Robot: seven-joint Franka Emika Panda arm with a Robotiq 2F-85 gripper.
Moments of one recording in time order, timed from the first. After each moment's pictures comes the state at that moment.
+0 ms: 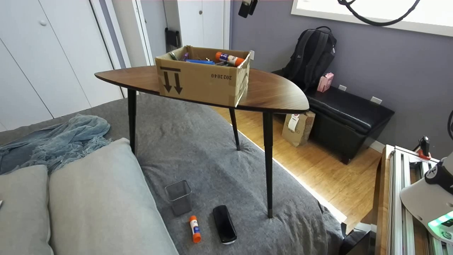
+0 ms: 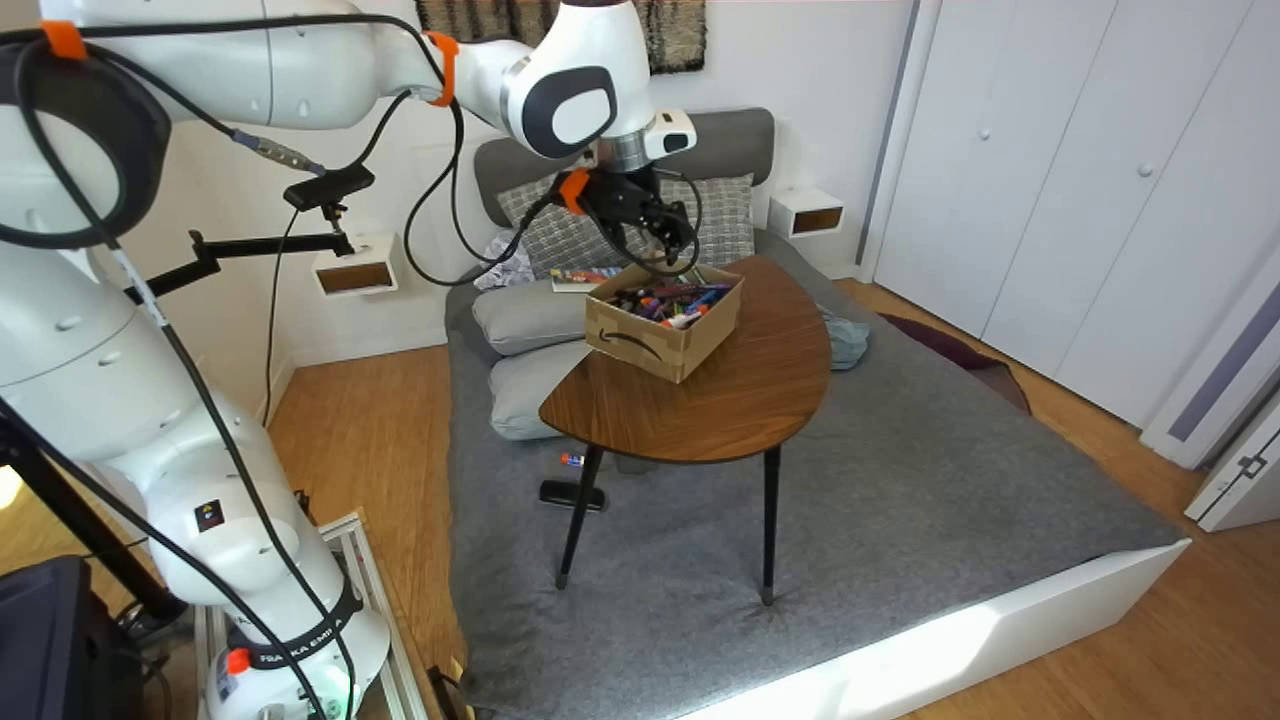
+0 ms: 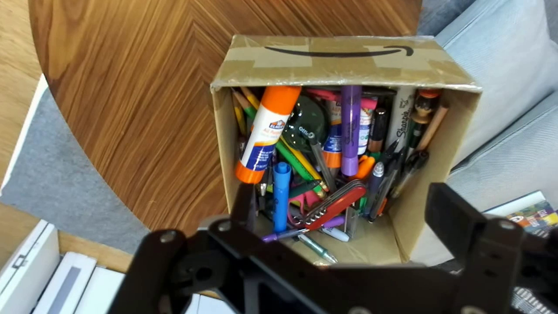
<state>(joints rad) 0.08 -0.16 -0.02 -1.99 0.13 2.14 -0.33</state>
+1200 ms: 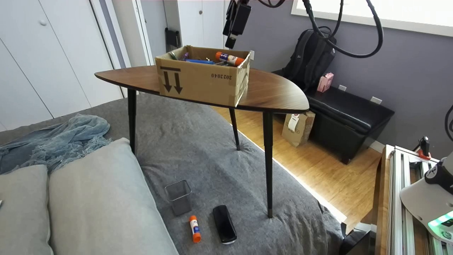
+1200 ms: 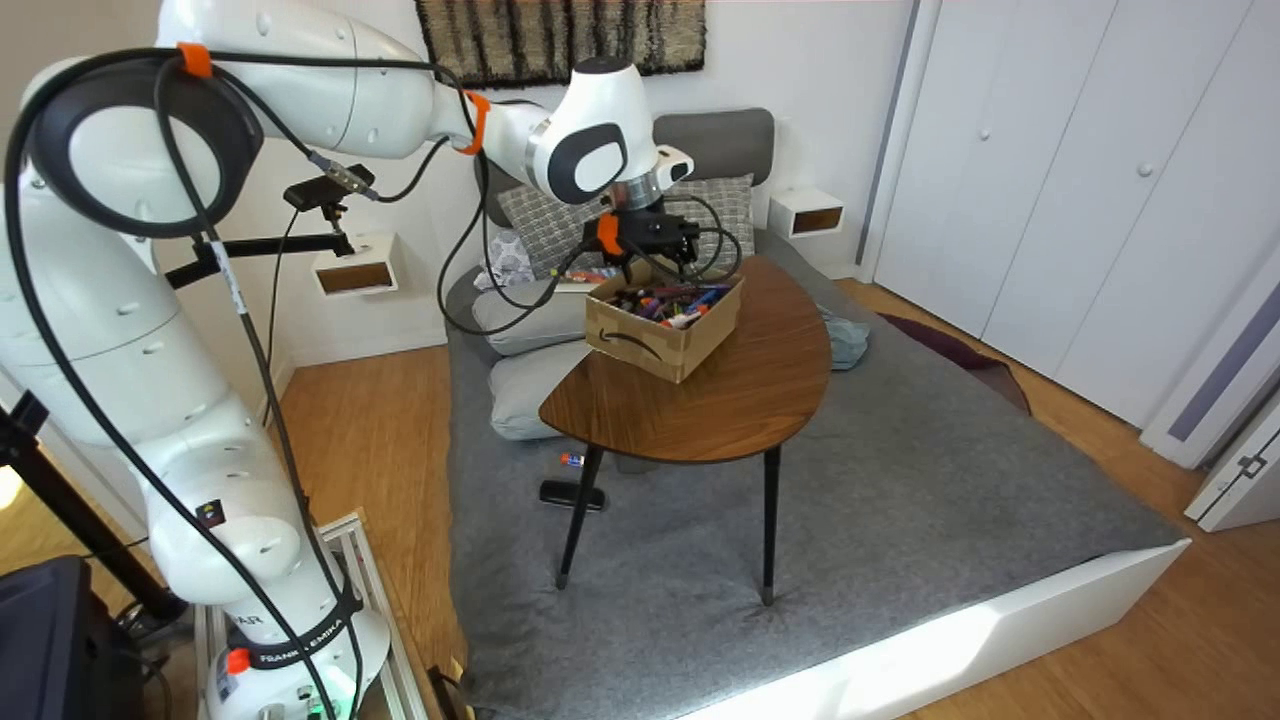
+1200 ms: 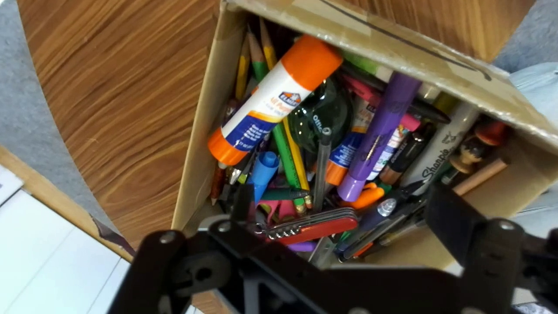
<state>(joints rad) 0.09 -0.03 0.04 -2.01 0.06 2.33 -0.64</state>
